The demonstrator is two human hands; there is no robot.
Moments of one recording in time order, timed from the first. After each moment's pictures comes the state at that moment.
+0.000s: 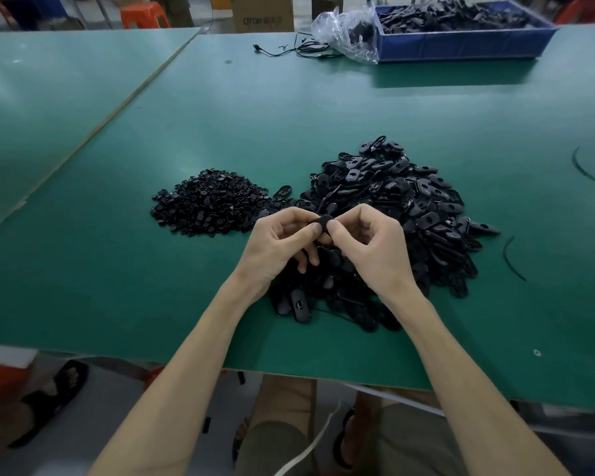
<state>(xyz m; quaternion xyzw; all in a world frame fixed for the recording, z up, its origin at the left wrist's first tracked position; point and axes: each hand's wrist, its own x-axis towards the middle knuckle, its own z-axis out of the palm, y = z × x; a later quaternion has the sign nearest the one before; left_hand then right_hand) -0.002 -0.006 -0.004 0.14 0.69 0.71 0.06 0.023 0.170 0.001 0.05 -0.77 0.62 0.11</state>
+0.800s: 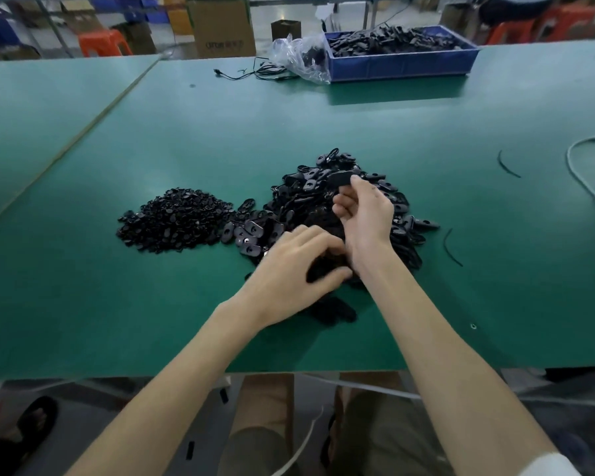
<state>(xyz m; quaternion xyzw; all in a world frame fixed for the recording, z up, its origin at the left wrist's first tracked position) 0.035 0.044 0.020 0.40 0.85 0.33 -0.08 -0.011 0.195 0.033 -0.20 -0.42 0.87 0.16</state>
